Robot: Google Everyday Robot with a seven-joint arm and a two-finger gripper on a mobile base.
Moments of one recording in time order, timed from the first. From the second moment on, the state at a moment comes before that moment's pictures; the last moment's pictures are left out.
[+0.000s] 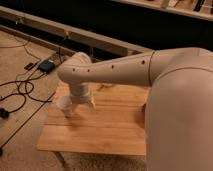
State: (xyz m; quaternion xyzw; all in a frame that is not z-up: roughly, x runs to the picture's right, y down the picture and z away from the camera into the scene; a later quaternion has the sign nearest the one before) arm -0.106 0.103 0.703 -0.26 0.23 0.64 0.68
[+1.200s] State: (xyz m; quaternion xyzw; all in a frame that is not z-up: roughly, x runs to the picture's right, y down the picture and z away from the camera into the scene) arm -0.053 0.046 0.745 -0.23 0.25 0.65 0.68
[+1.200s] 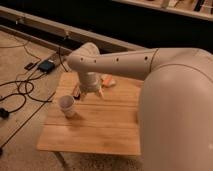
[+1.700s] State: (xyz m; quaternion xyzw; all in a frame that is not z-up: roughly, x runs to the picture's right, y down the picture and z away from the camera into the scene) arm -0.003 0.007 0.804 -0.23 0.25 0.66 0.67
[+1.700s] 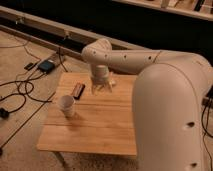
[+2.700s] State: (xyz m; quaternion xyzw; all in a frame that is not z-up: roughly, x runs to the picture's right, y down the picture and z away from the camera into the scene) arm 0.006 -0.026 0.899 -0.14 0.18 0.68 0.70
